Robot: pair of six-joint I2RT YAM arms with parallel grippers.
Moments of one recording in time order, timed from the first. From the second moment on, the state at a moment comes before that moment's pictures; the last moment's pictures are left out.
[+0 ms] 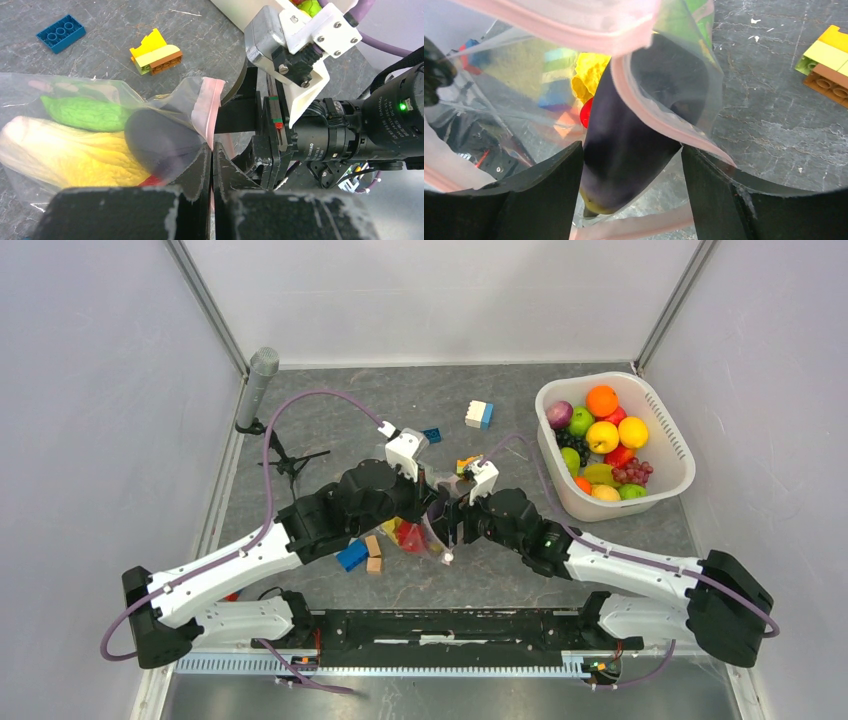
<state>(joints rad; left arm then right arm) -1.03 1.06 1.02 -0.37 -0.22 -0.41 0.96 1.15 0.57 0.20 0.08 0.44</state>
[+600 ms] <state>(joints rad) -1.03 1.06 1.02 -0.37 -0.22 -0.42 0.97 1.29 0.60 0.31 -0.07 0.37</state>
